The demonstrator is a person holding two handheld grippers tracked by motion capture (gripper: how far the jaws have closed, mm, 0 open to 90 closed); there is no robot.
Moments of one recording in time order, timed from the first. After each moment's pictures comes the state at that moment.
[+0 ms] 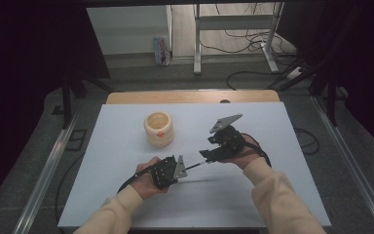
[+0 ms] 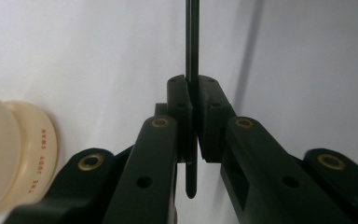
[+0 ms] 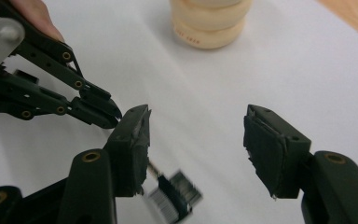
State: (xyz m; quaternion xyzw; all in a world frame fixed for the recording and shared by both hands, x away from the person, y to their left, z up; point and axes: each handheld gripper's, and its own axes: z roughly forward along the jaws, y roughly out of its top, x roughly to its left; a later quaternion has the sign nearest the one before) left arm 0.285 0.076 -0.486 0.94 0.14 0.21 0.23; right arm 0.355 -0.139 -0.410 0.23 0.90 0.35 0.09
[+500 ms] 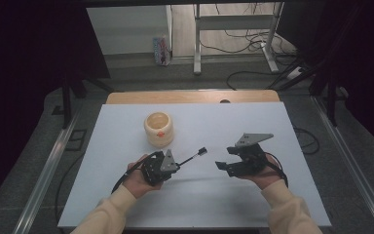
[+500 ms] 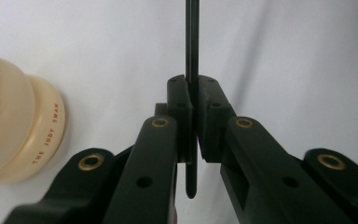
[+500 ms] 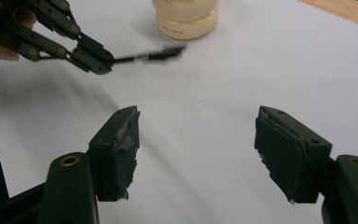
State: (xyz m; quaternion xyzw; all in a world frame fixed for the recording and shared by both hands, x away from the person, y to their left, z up) left arm 0.289 0.103 -0.479 0.92 0.20 0.18 0.29; right arm 0.316 -0.195 -0.430 0.29 0.86 0.41 0.10
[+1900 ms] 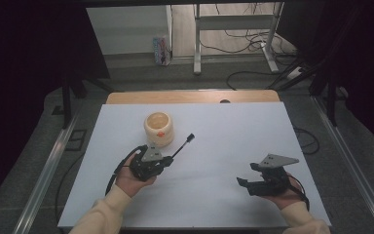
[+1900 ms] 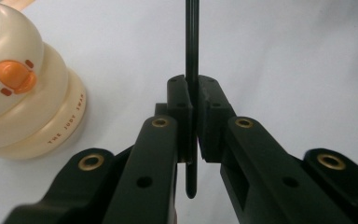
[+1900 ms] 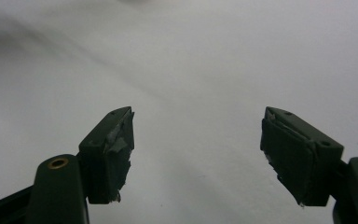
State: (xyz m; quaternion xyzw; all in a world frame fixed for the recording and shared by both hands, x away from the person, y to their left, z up) left arm 0.291 0.134 -0.470 0.87 0.28 0.16 0.37; right arm 0.278 -0.254 -0.465 0.34 0.84 0.39 0.13
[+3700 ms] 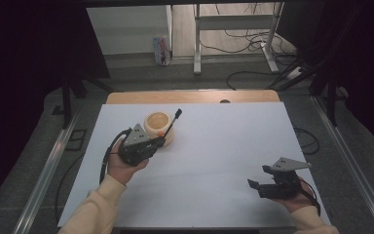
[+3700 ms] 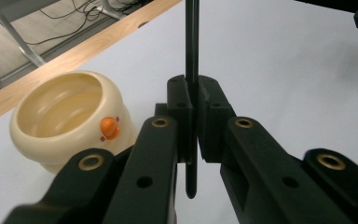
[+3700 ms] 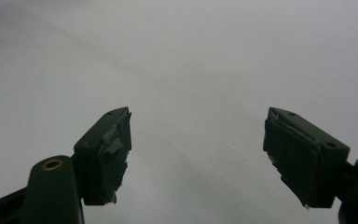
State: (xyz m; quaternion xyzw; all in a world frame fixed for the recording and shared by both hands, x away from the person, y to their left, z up) left arm 0.305 0.161 -0.424 0.82 0.31 0.20 0.44; right arm 0.273 -0.283 -0.471 0.37 0.83 0.38 0.15
